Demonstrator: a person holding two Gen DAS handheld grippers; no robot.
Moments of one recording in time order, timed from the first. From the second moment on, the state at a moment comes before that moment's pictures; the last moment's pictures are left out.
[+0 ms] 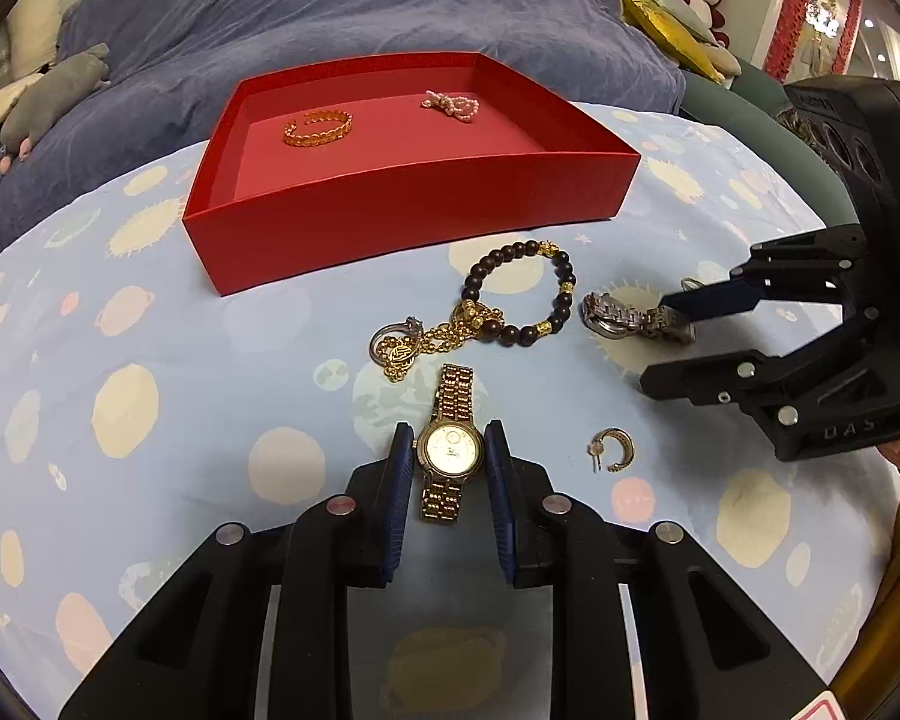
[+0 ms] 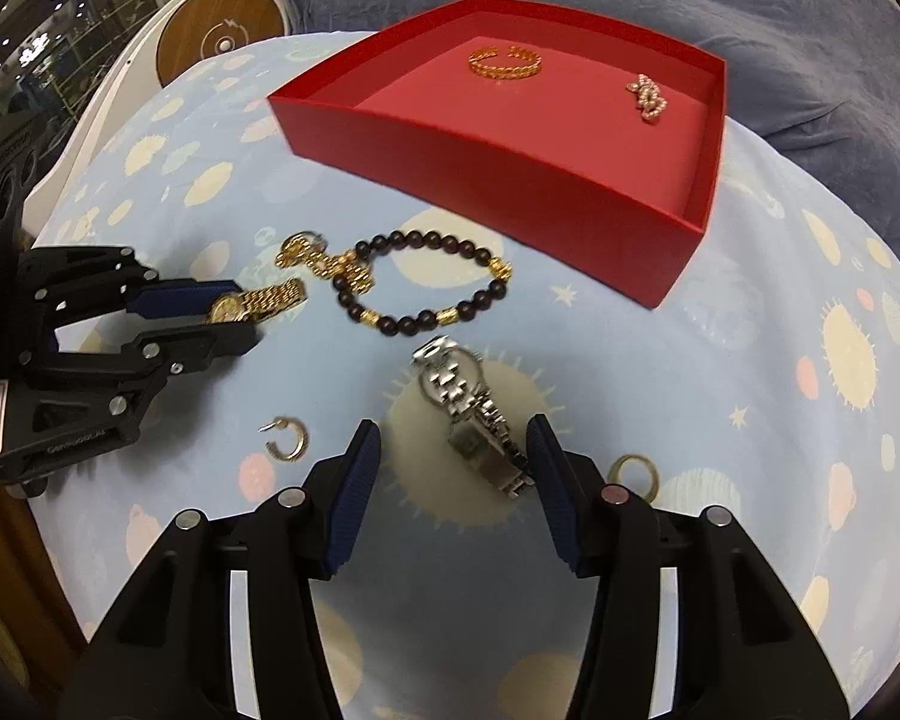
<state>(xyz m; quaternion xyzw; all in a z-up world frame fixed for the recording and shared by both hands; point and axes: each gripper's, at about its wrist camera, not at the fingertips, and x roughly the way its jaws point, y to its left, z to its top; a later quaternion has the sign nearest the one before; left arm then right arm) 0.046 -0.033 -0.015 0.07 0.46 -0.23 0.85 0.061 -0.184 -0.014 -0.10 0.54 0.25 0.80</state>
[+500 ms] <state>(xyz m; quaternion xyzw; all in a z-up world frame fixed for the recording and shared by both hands) 0.046 -0.025 -0.009 0.04 0.47 -0.23 0.85 0.068 -0.191 -0.013 -0.07 0.54 0.21 0.81</state>
